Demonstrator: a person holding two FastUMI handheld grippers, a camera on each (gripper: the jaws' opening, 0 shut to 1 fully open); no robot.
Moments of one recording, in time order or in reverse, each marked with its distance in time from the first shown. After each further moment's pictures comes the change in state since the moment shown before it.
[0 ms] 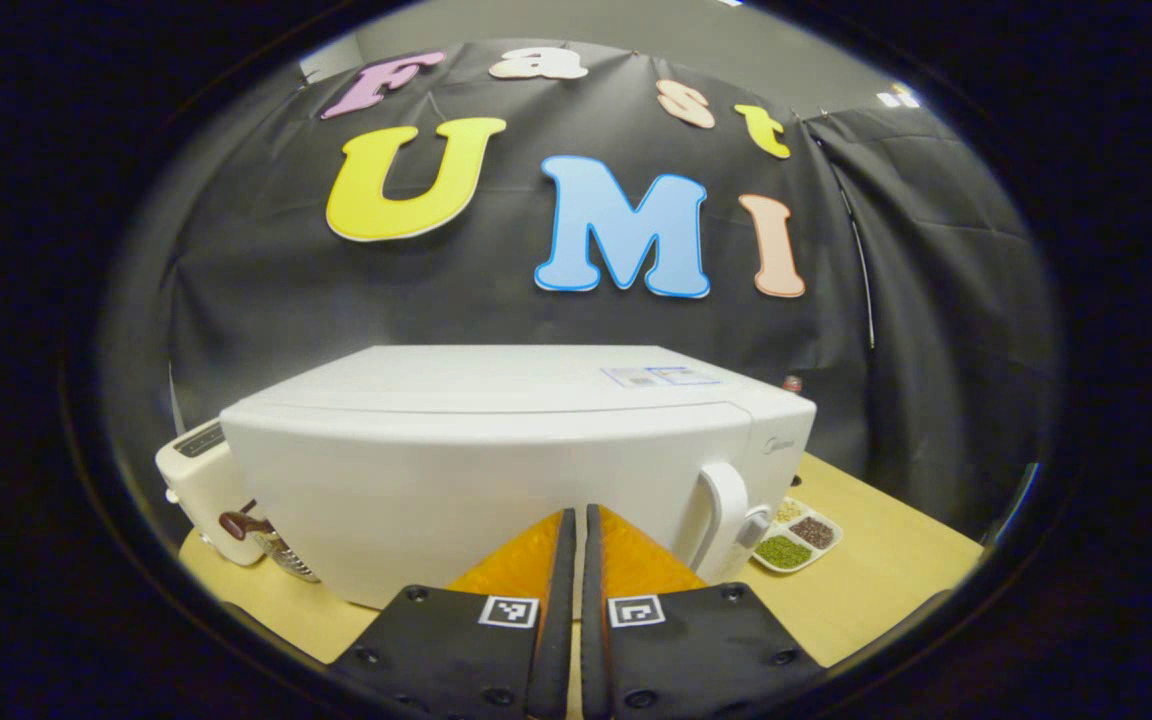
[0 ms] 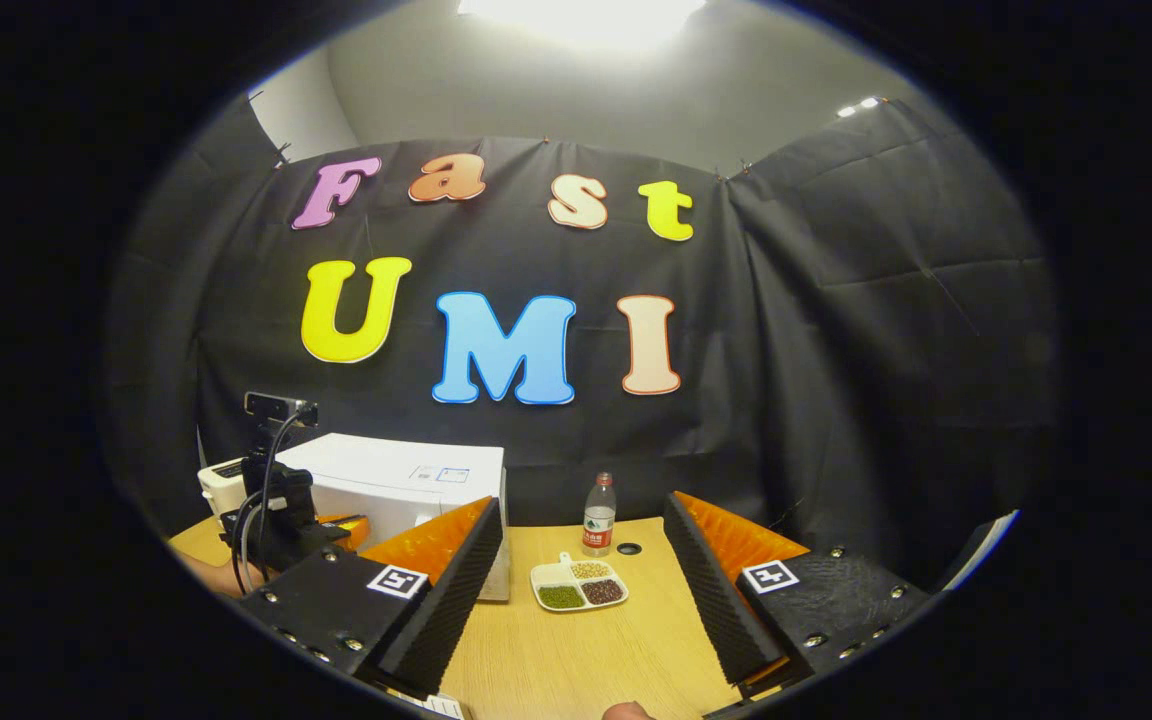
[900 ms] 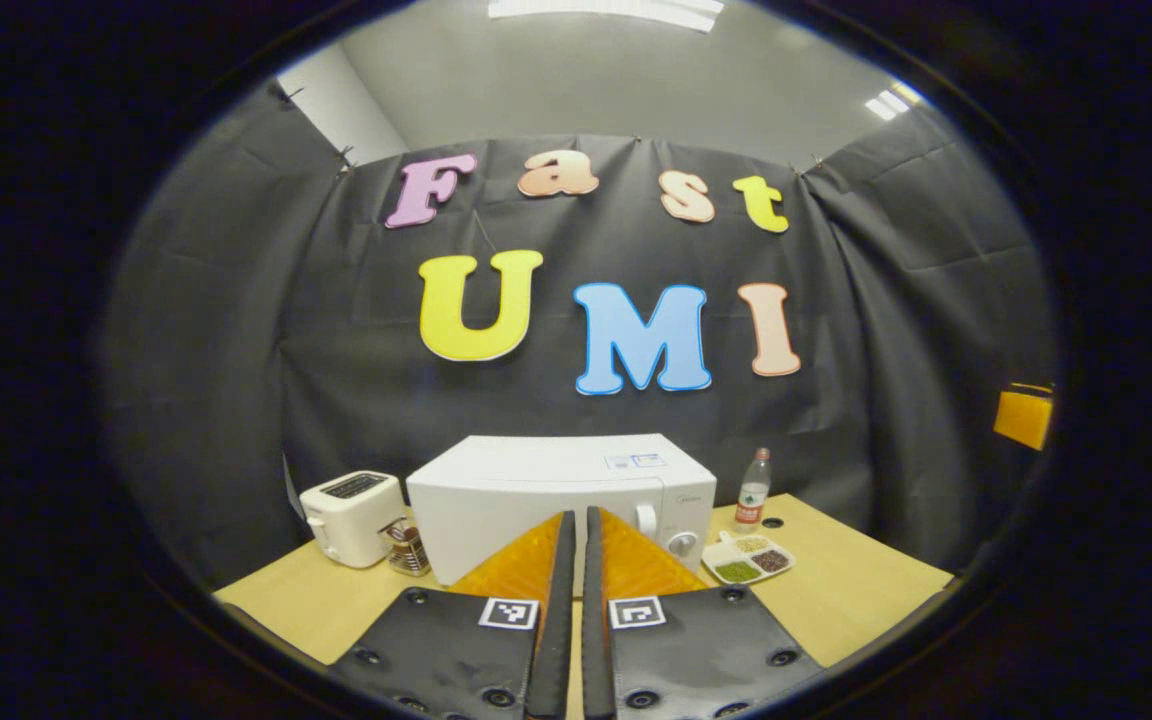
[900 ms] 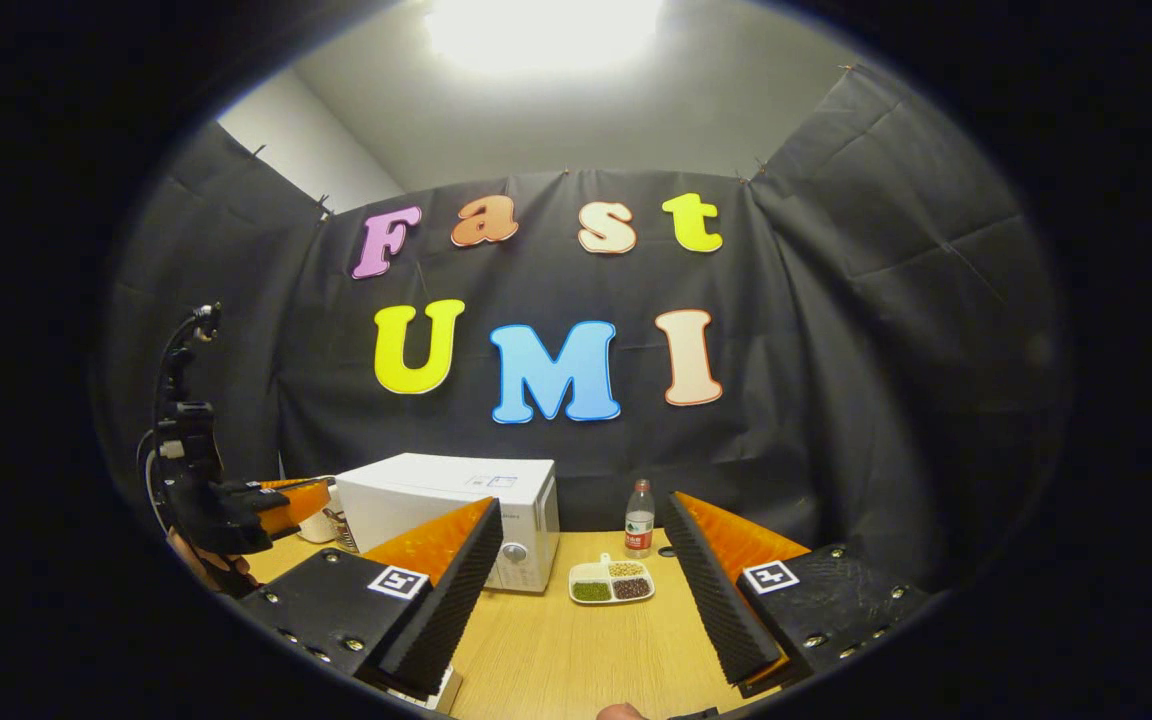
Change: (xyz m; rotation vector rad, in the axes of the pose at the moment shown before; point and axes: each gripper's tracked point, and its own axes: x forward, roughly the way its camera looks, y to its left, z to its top) left arm -0.235 -0.054 0.087 0.031 -0.180 0.222; right arm -0.067 -0.056 0.007 0.068 -0.060 0.231
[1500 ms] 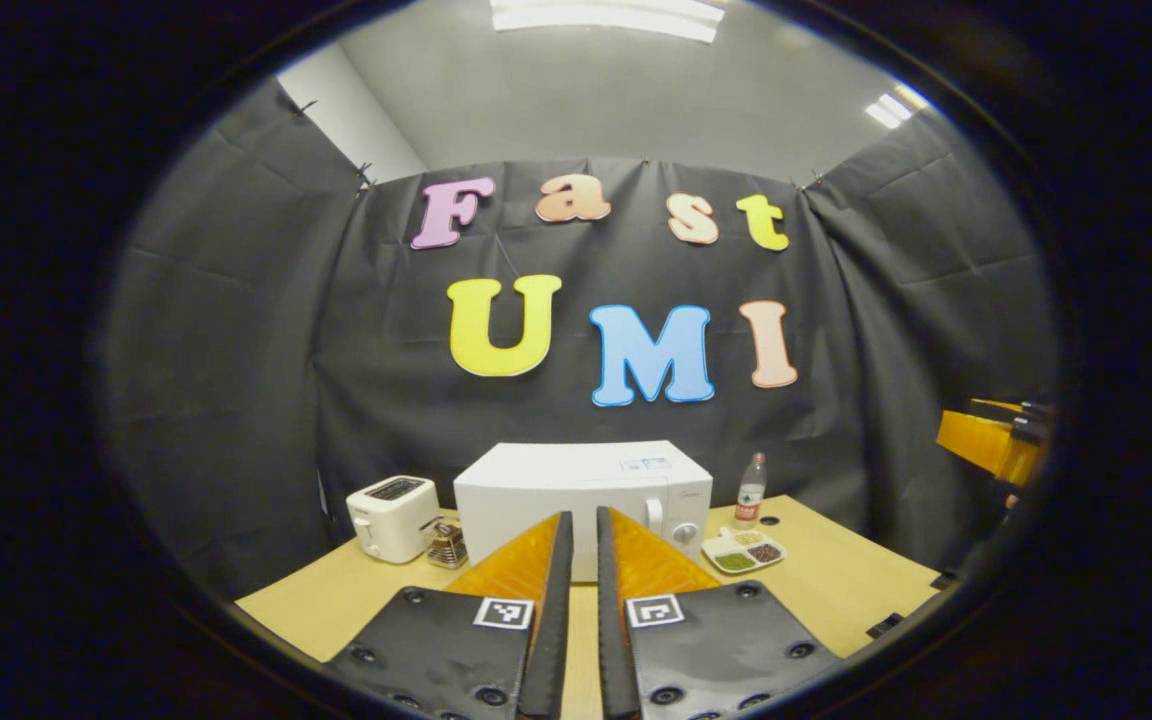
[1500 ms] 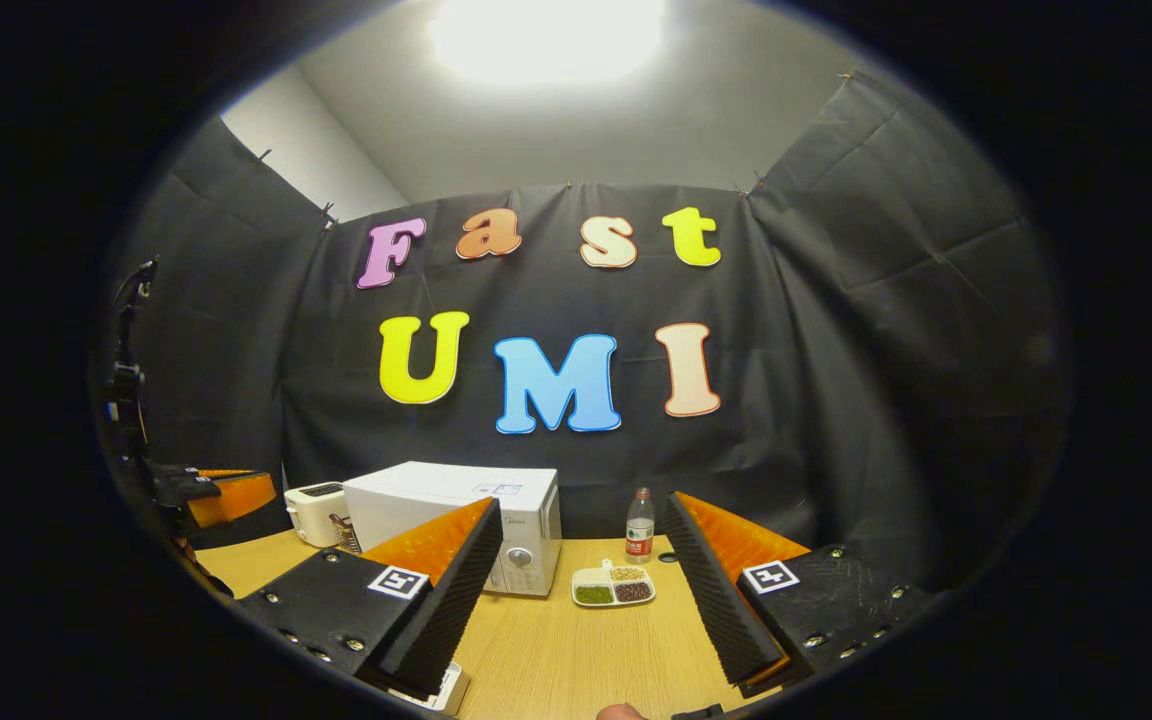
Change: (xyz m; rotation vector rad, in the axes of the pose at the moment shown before) left arm -0.084 0.026 0.024 -0.001 -0.027 0.008; right arm -0.016 0.016 0.005 -0.006 -0.033 -0.026
